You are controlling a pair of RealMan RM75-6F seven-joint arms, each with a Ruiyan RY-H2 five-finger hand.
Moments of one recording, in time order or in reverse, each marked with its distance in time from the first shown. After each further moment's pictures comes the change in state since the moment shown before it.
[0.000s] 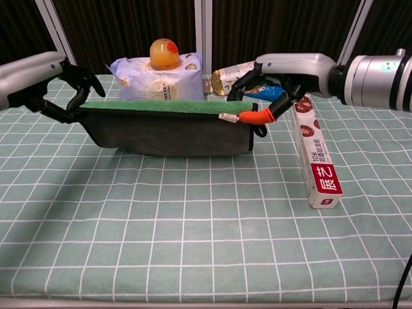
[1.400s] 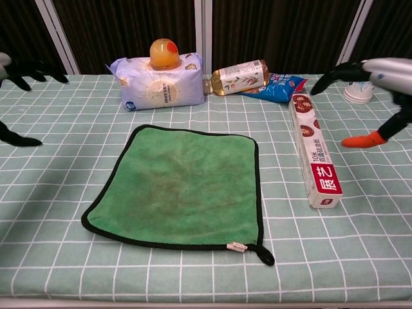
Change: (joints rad) left arm 0.126 0.153 0.045 -0.191 -0.012 0.127 0.194; right arm -0.329 0.149 -0.104 -0.169 0.064 0.408 -0.550
